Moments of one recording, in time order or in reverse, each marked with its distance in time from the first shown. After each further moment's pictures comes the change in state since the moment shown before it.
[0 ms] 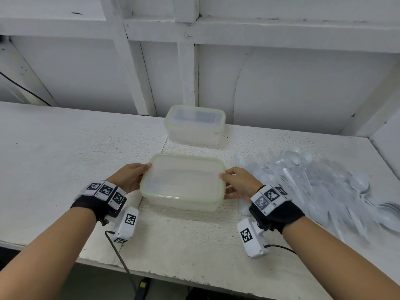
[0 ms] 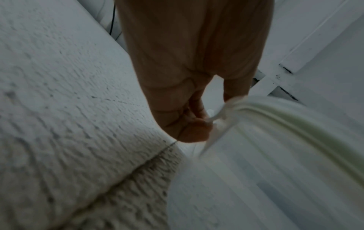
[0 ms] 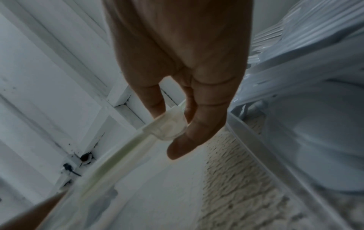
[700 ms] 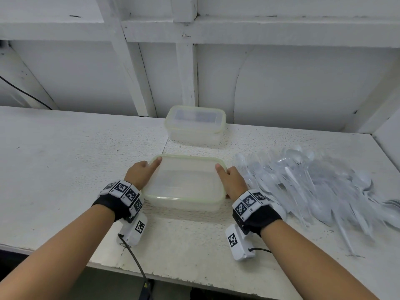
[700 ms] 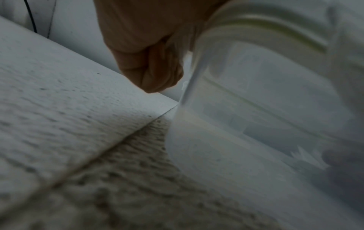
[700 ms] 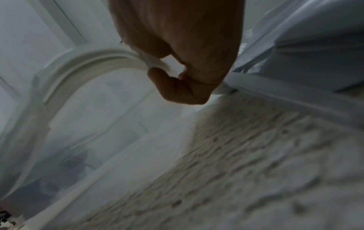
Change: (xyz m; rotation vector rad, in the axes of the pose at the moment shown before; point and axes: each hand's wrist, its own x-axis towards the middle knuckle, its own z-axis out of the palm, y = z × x) left_hand 0.017 -0.001 0.020 0.648 0.303 0.145; right_hand 0.027 0.019 0.023 -0.273 0.290 -0.132
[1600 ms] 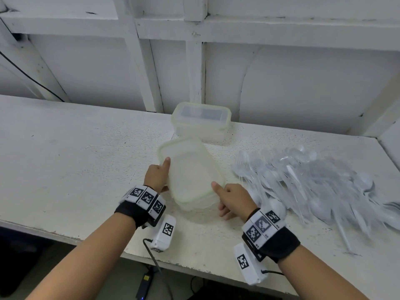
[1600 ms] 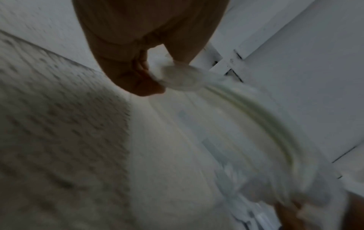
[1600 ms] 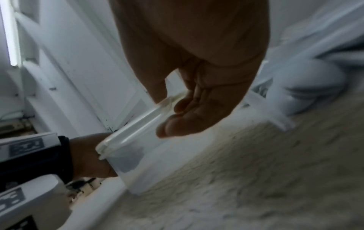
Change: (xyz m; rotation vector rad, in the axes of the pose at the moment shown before) left_hand -0.049 0.018 0.029 -0.620 -0.011 -0.208; right_hand -0.063 0.010 -0.008 -0.001 -0.236 0.021
